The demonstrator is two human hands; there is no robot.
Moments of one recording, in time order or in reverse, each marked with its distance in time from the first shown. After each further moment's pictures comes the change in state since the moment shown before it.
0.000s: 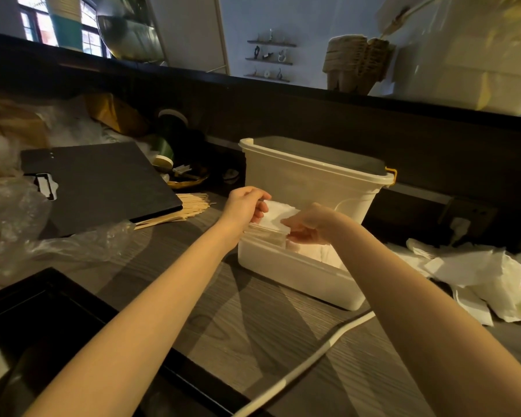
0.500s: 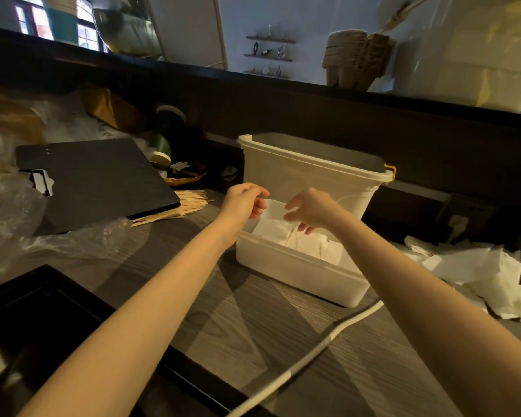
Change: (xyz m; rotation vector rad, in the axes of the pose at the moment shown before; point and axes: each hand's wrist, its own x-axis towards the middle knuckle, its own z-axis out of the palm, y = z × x) left_hand 0.000 -0.002 0.000 0.053 0.018 0.023; right_hand 0.004 -0.003 -0.011 -0.656 0.112 -0.382
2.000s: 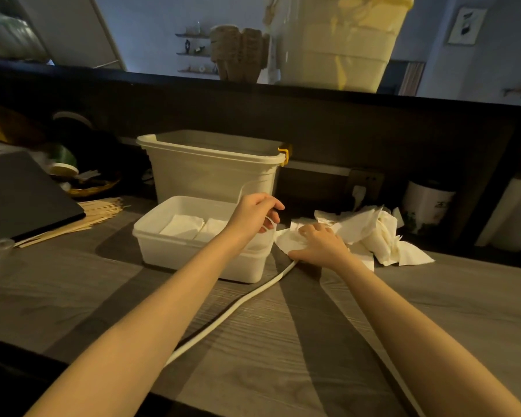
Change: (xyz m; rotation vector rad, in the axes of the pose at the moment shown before) left_hand -0.058 0.024 0.154 0.151 -0.367 0.084; right_hand -0.092 0.190 -0.009 -0.292 0.180 0.206
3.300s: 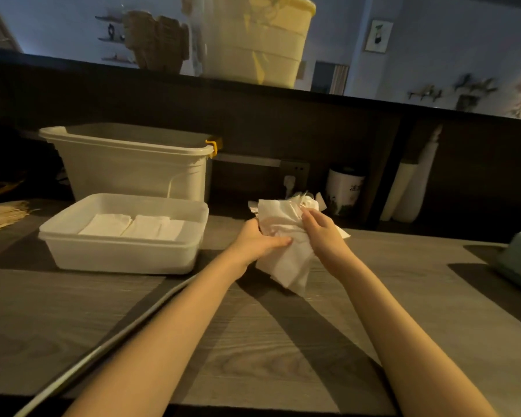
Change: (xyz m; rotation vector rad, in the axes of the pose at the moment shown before) left_hand -0.031 0.000 0.109 -0.115 -0.277 -0.165; right_hand -0.101 0.053 -0.052 0.988 0.315 0.155
